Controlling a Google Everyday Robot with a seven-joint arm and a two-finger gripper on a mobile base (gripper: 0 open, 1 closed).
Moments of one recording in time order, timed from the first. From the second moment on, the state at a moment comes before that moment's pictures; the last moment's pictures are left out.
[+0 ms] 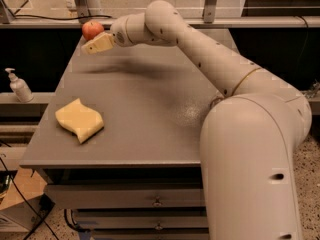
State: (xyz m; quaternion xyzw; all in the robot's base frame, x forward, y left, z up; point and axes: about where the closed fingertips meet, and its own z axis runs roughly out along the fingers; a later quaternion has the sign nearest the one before) arm 0.818 0.179 0.888 -0.44 0.68 0.28 0.52
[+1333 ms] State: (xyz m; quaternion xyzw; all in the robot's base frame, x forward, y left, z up) arm 0.883 0.232 0.882 -0.43 0.68 0.25 0.53
